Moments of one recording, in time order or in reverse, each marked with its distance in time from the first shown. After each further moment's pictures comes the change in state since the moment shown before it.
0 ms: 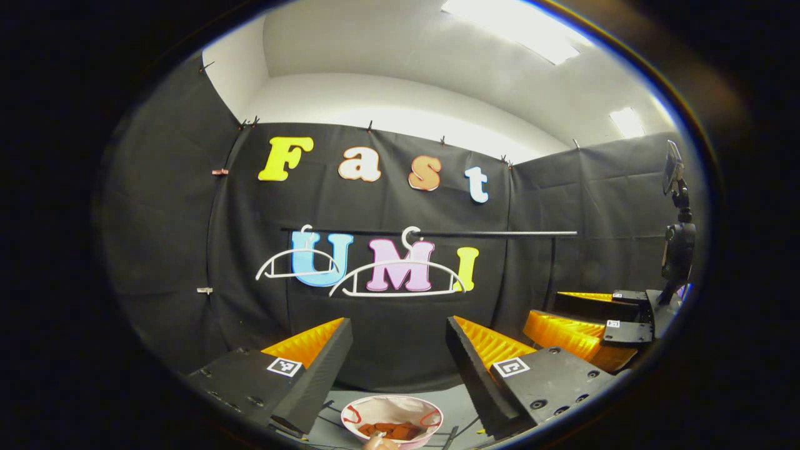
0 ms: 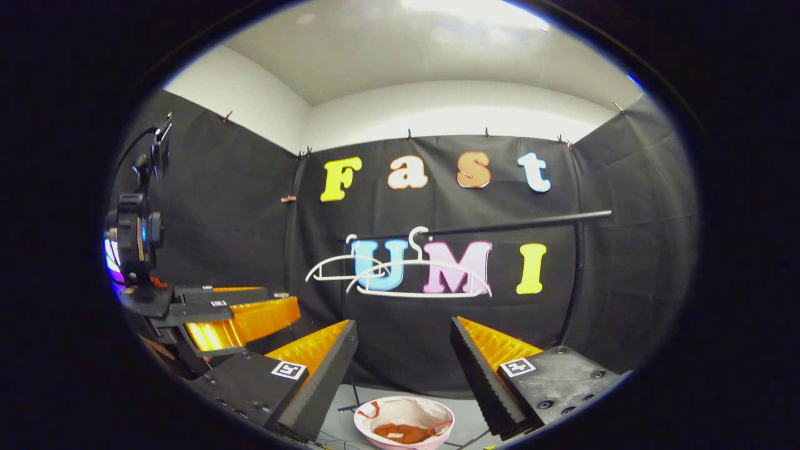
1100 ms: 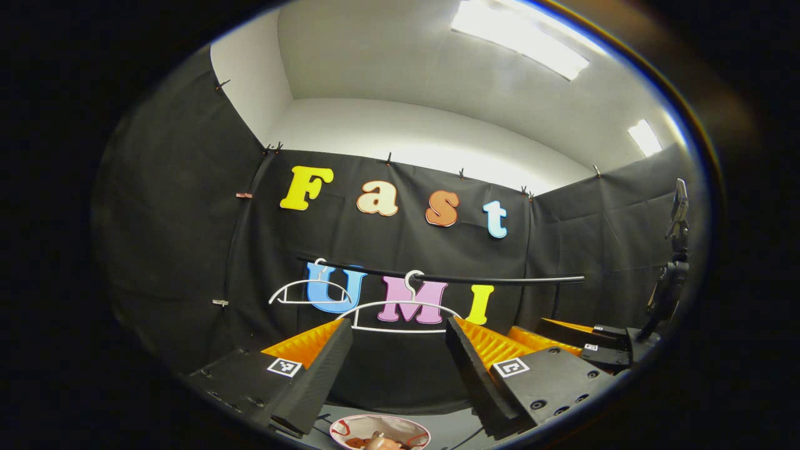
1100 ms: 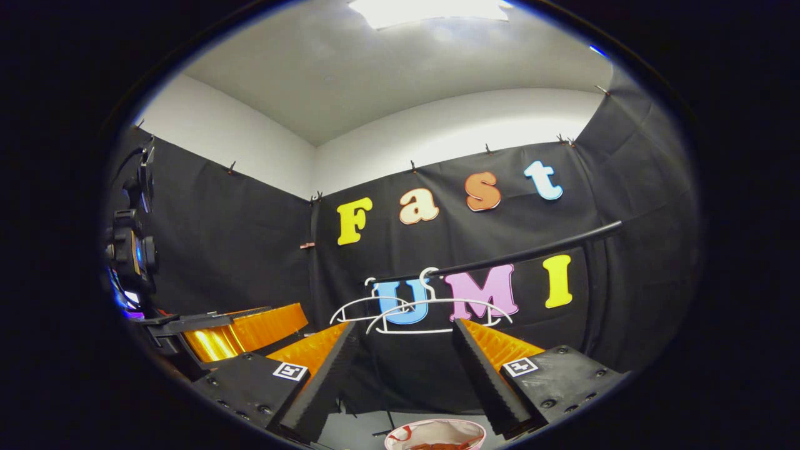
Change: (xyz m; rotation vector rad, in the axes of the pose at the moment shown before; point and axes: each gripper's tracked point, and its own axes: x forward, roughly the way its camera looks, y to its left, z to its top) left arm 0.001 -0.027 0.048 -0.037 -0.105 0.142; right arm 0.021 -0.010 0.025 0.138 -0.079 0.130
